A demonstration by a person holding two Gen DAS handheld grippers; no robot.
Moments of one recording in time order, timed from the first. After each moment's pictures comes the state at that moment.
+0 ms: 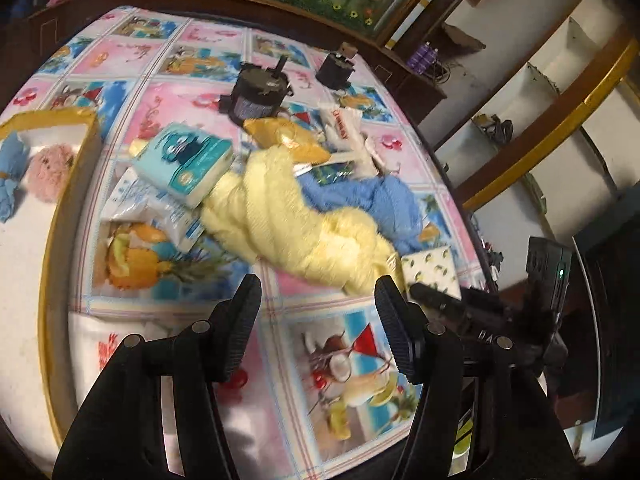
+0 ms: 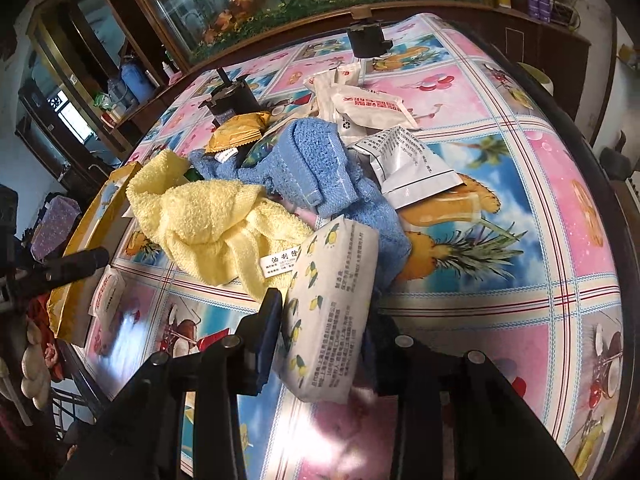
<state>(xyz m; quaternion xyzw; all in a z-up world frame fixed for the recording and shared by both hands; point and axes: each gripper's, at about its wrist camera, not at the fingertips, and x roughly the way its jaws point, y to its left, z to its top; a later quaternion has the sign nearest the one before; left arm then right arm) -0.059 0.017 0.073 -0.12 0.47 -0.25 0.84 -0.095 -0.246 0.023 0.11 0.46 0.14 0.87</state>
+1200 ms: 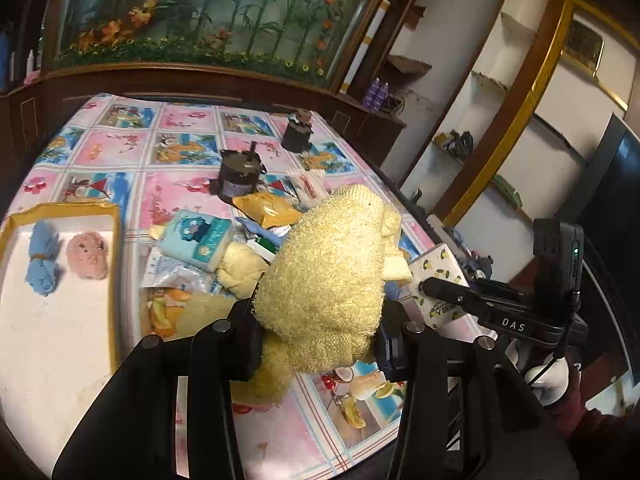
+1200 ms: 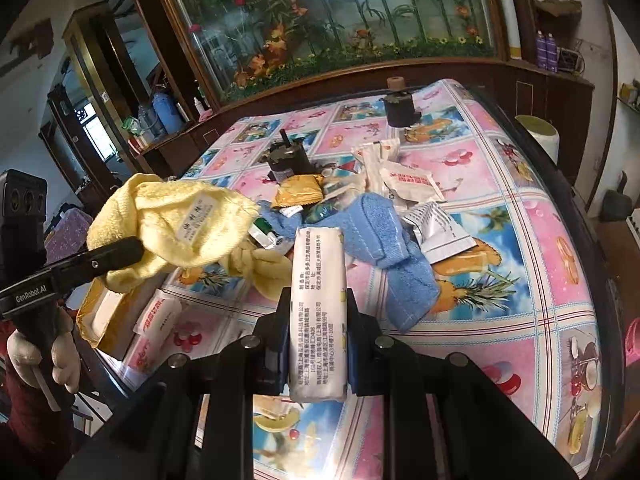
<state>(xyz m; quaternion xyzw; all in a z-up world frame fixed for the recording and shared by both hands) -0.105 0.072 0.127 -0.09 0.36 -0.29 0.88 -0.135 -0.213 0.089 0.09 0.37 0.17 0.91</state>
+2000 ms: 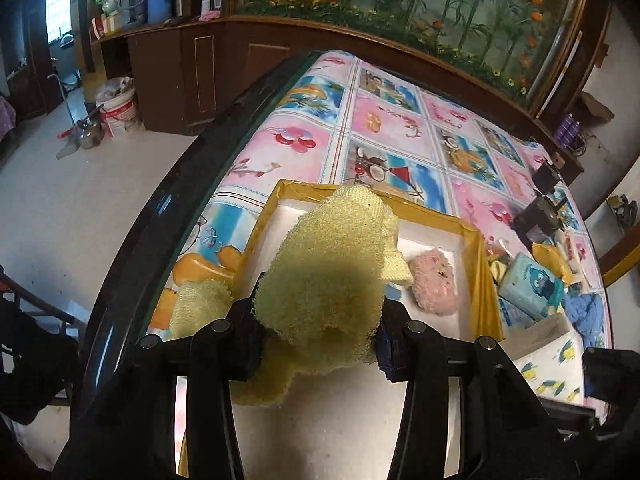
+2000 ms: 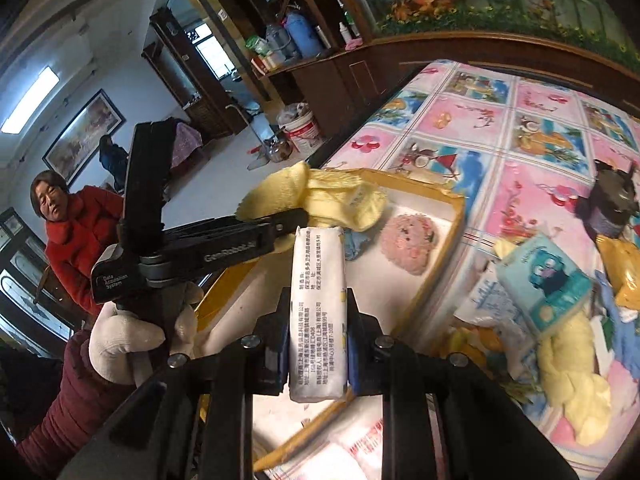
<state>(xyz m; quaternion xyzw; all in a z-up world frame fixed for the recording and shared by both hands) 0.000 0.274 0.054 -0.11 0.45 0.02 0.89 -0.029 0.077 0.080 0.03 0.44 0.39 0.80</state>
